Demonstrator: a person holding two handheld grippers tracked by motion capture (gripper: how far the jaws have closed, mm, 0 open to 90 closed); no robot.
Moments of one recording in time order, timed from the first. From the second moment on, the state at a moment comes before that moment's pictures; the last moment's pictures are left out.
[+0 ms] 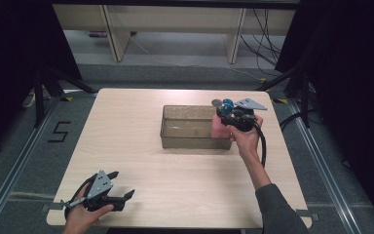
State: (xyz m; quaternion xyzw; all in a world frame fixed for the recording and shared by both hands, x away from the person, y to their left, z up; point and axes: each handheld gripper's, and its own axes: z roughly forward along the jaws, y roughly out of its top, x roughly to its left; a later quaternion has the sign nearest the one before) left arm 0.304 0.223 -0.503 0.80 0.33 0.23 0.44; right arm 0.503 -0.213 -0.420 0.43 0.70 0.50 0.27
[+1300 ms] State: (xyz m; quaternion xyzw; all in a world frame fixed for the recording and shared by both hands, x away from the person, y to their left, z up) left arm 0.304 0.224 -0.502 0.80 0.32 0.23 0.44; right arm 0.494 -0.215 -0.441 0.44 0.71 0.48 0.26
